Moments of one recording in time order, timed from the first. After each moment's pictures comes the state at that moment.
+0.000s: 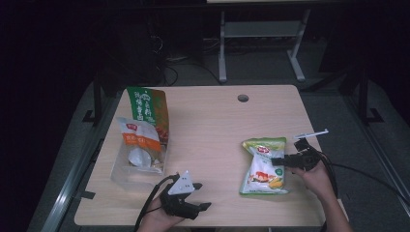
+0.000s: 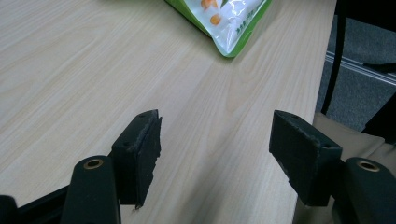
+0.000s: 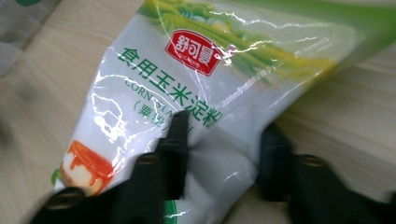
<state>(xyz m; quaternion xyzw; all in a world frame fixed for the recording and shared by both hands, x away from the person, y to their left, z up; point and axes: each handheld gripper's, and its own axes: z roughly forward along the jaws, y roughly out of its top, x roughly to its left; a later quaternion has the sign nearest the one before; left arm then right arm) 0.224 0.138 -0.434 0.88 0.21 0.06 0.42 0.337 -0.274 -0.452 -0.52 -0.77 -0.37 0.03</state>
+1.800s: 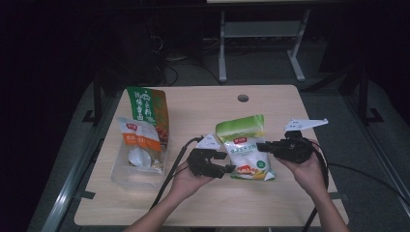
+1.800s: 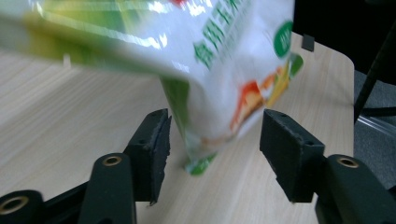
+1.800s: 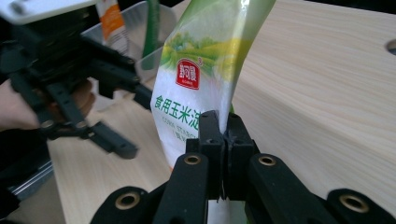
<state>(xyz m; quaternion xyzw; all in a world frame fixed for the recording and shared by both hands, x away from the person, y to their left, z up) 0.312 0.070 -0.398 0.85 0.25 0.02 0.46 0.307 -0.214 -0.359 -0.36 -0.79 -0.49 -0.05</state>
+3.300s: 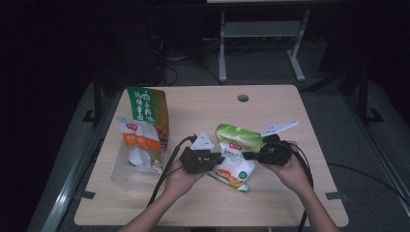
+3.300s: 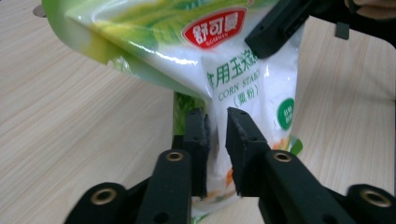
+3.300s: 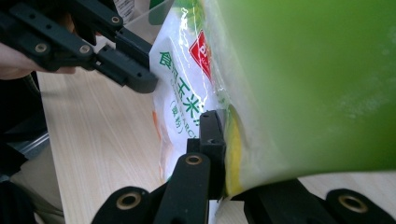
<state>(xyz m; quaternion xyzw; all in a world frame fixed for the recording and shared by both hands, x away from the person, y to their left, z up) 0.305 0.090 -0.392 0.87 0.24 0.09 0.43 0.322 -0.176 -0.385 -0.34 -0.84 -0.43 -0.01</state>
